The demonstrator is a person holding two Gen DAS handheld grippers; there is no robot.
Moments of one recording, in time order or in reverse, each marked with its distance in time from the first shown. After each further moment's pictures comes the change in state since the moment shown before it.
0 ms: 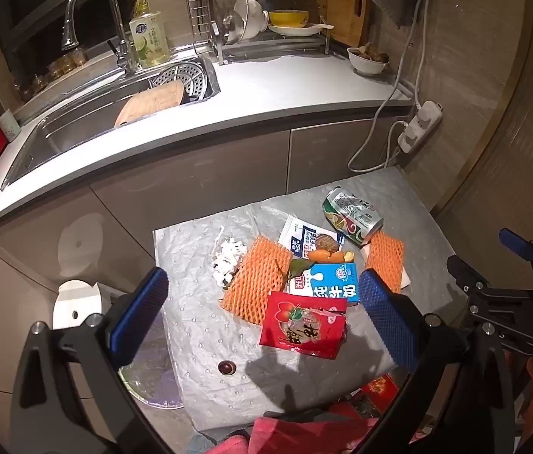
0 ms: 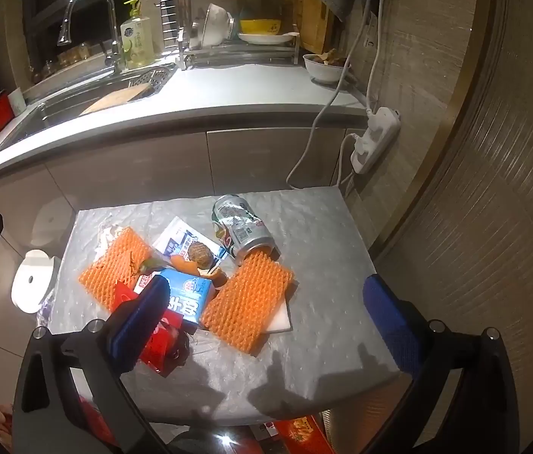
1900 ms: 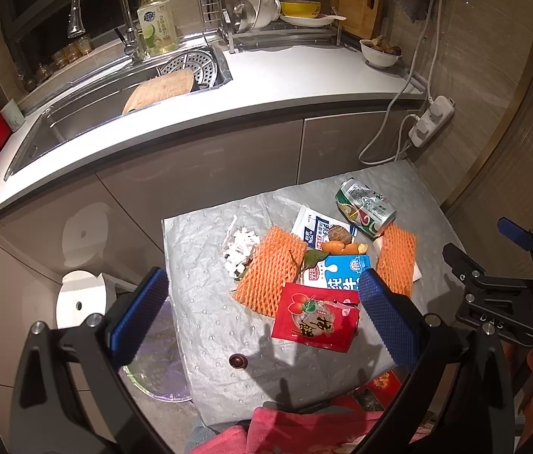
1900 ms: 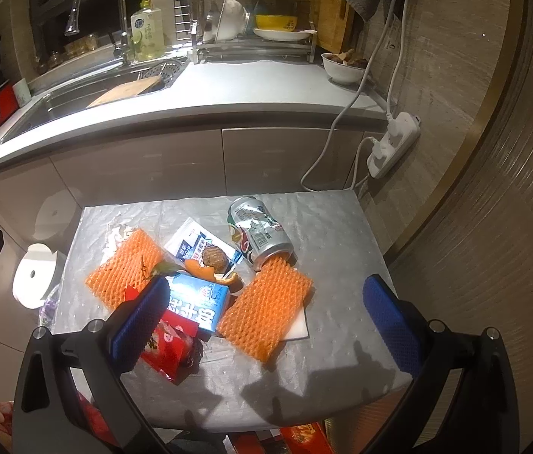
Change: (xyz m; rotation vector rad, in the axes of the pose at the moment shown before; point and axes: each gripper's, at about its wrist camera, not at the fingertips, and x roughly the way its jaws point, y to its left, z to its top) left arm 0.010 0.017 -0.005 -0.013 0.025 0.013; right arm 0.011 0.027 0.015 -0.045 0.014 0.020
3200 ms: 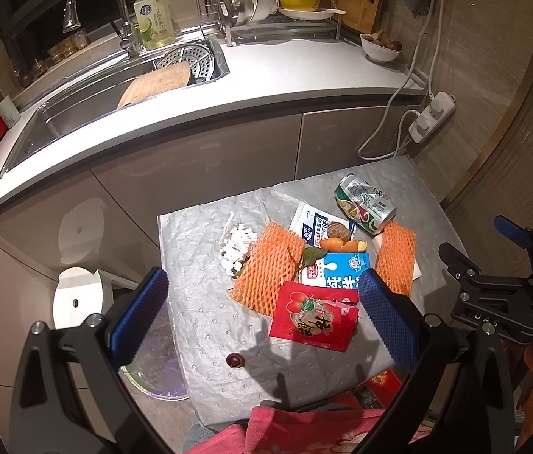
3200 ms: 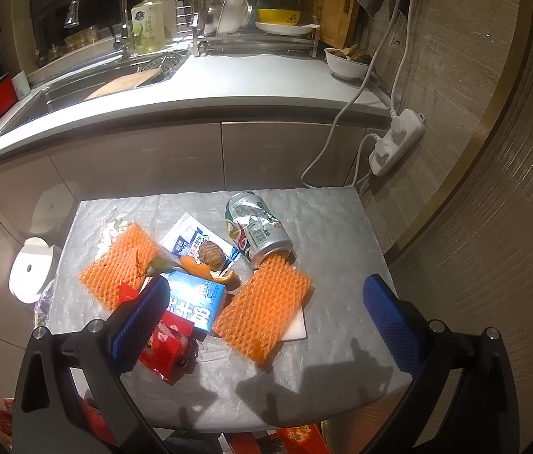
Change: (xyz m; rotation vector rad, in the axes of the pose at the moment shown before) left arm 0.008 0.000 -0.002 -0.001 0.006 -0.021; right arm 0.013 0.001 0.001 -0.029 0.018 -0.008
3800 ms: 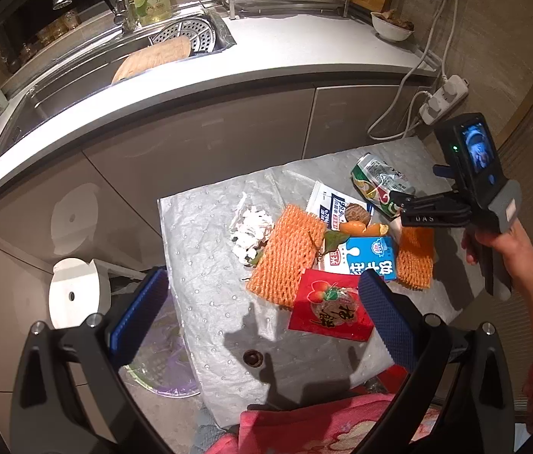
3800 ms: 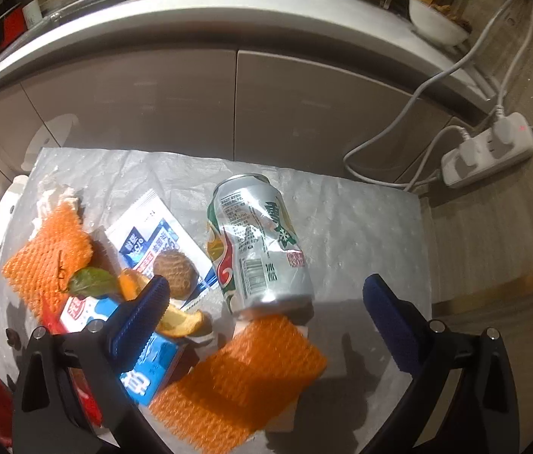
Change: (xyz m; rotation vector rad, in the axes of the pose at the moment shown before) left arm 0.036 0.035 0.004 0.010 0.092 -0.026; right arm 0.188 0.006 0.044 -0.203 0.234 0.084
